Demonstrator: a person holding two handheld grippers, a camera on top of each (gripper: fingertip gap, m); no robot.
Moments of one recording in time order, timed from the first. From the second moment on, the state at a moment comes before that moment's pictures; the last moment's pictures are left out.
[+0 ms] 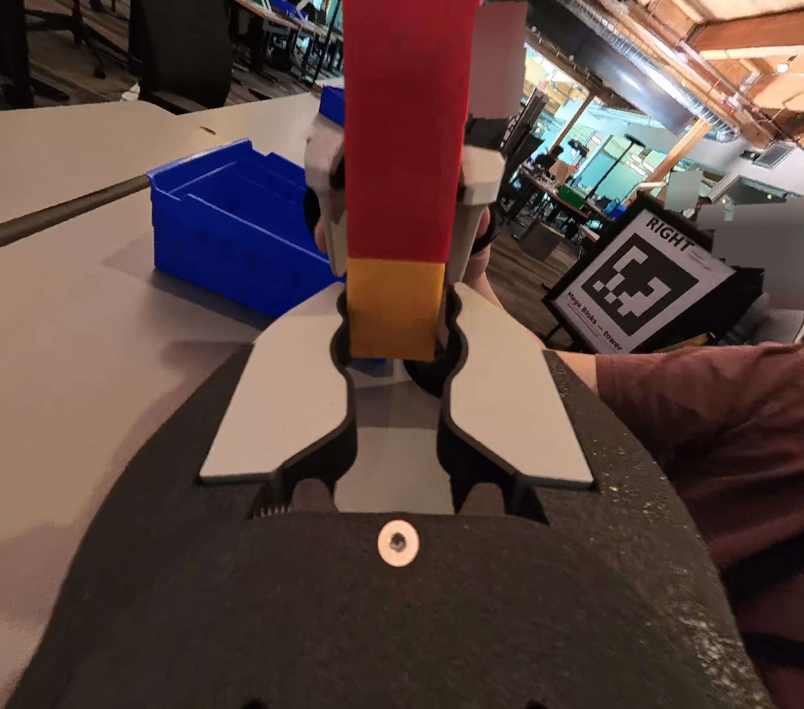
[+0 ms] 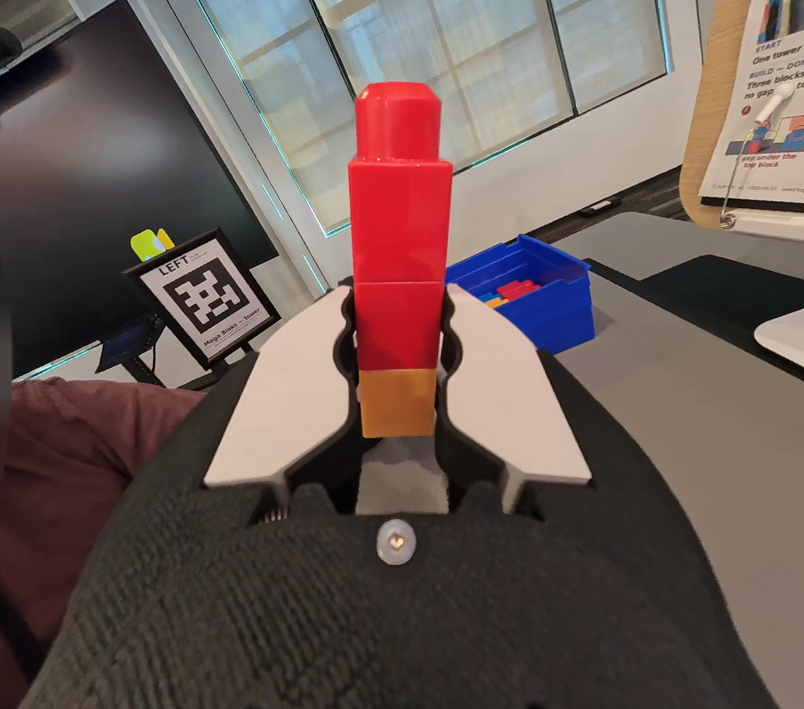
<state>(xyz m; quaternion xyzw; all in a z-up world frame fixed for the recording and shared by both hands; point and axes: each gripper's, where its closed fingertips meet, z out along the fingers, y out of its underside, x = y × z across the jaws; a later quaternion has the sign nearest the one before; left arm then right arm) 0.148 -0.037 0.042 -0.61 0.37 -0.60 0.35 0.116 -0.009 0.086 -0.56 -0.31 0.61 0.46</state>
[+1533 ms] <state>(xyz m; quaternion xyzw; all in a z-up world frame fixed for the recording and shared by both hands) 0.140 -0.043 0.033 -0.63 0.42 -0.55 0.34 0.114 -0.019 0.080 -0.56 -0.35 0.61 0.44</state>
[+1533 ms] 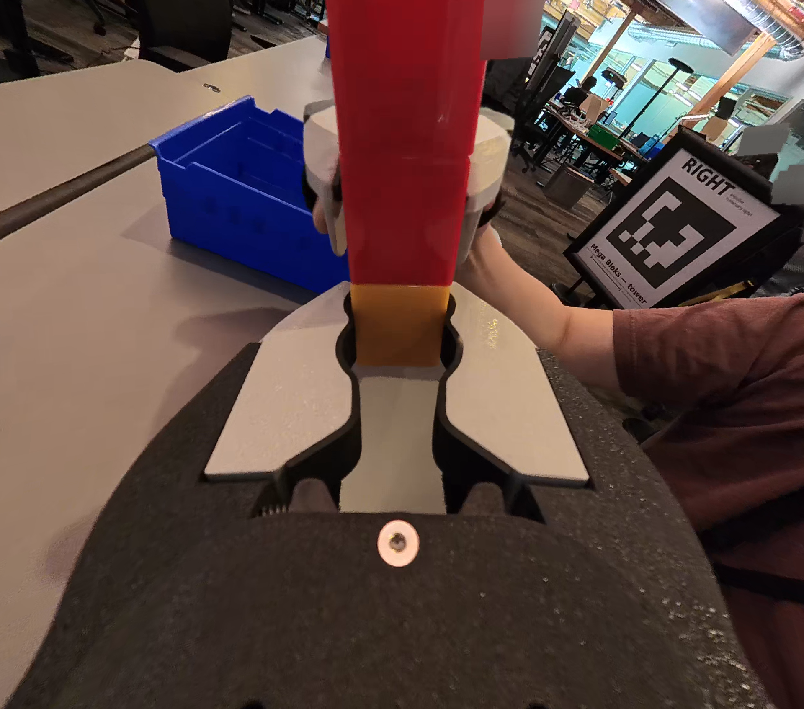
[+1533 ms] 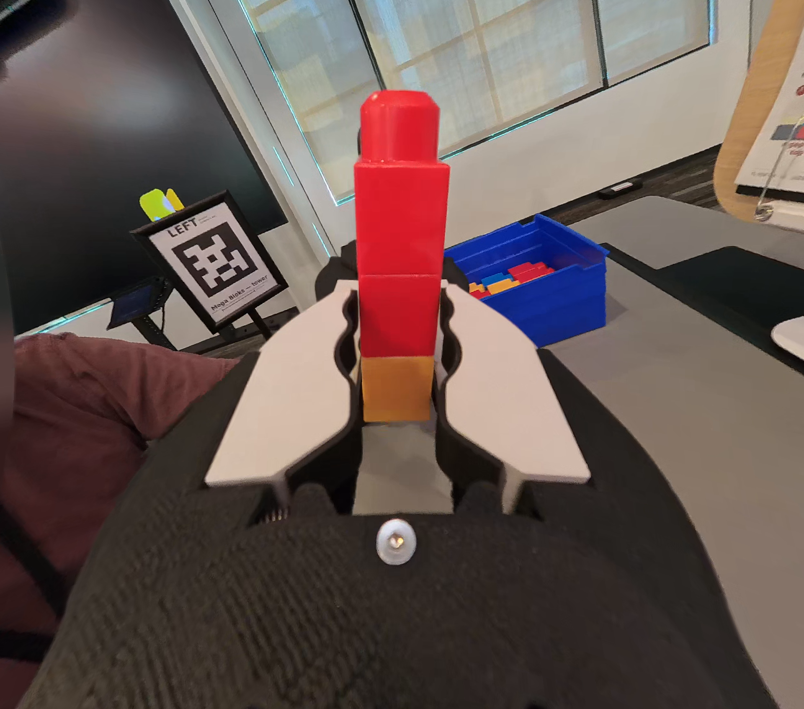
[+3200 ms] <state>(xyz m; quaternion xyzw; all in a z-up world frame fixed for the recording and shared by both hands) 0.065 -0.096 0.152 -0.53 0.44 -0.56 0.45 0.377 0.091 0.010 -0.72 -0.11 0.18 0.66</state>
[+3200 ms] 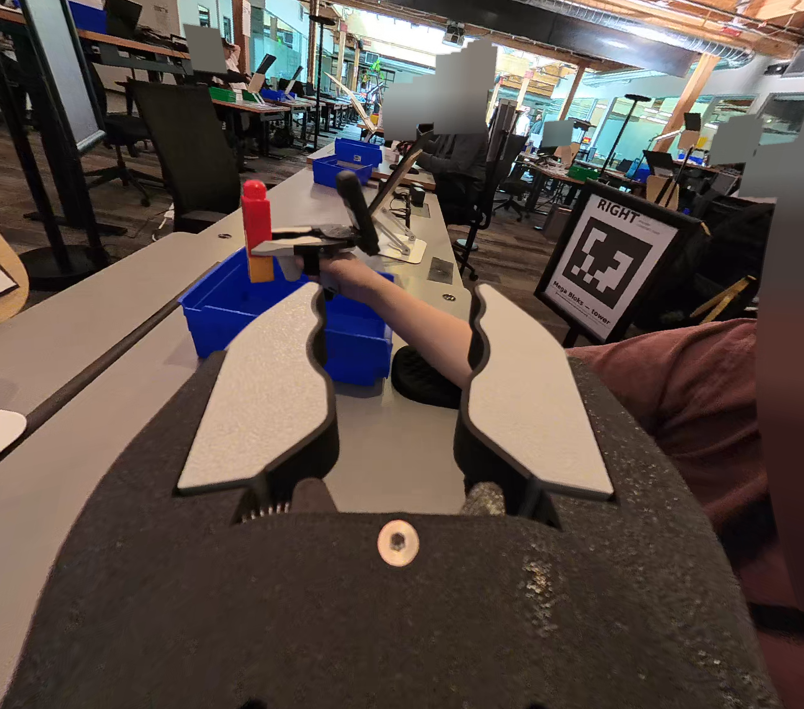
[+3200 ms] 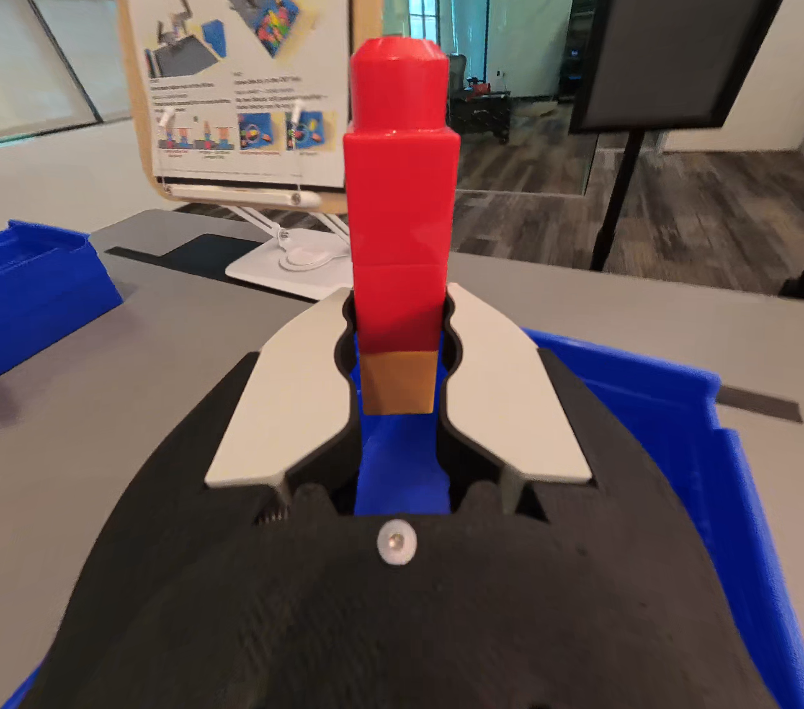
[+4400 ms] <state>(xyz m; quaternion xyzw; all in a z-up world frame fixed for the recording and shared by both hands) 0.077 -0.105 0.147 -0.53 0.46 -0.57 0.43 0.365 0.111 -0.118 -0.85 -0.18 0.12 0.49</state>
